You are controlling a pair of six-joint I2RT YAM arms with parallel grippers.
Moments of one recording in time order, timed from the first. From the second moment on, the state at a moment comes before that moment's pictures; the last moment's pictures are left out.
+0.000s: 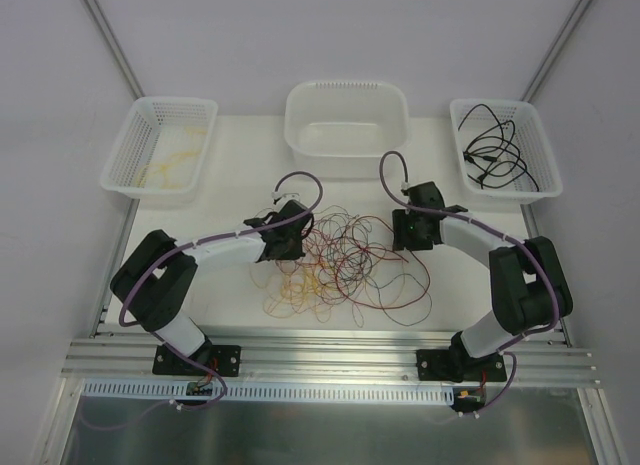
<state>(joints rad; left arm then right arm) -0.73 1.60 0.89 -0.33 -0.26 -0.67 0.33 1.57 0.86 -0.40 -0.03 0.25</state>
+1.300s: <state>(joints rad) -0.61 1.44 0.68 -0.30 -0.25 -0.69 0.36 1.56 1.04 -0.63 0.05 0.04</state>
